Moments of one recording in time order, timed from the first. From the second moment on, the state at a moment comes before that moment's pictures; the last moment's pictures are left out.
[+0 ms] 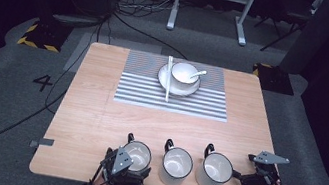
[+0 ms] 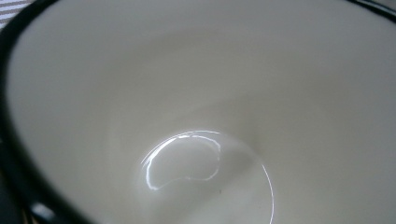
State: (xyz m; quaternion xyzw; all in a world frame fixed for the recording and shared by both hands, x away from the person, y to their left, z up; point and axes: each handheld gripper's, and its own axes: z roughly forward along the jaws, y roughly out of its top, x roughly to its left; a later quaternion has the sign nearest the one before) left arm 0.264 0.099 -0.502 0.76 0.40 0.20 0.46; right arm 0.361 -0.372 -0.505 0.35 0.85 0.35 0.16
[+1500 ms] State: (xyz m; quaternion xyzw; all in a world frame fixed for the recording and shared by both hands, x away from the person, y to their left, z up) left arm 0.272 0.114 -0.446 0.76 0.41 0.18 0.47; right arm 0.362 -0.370 -0.505 0.36 0.85 0.35 0.16
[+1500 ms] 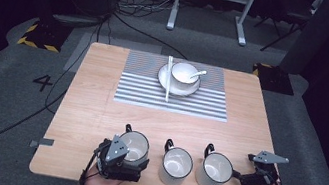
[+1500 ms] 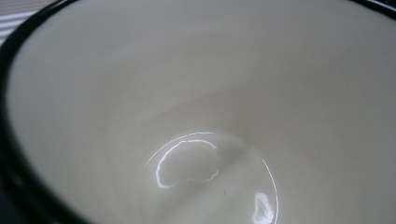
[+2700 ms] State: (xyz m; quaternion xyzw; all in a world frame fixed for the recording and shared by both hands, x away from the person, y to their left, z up) left arm 0.360 0.135 -0.371 0.73 0.43 0.23 0.48; right arm 0.362 -0.370 -0.505 0.36 0.85 0.35 0.16
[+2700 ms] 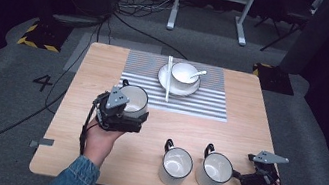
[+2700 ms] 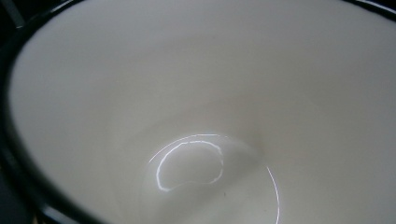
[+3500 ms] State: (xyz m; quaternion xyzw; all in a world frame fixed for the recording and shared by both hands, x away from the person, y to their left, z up) left arm 0.448 0.144 -0.354 0.72 0.44 0.23 0.48; right arm 0.362 -0.370 -0.505 0.36 0.85 0.35 0.16
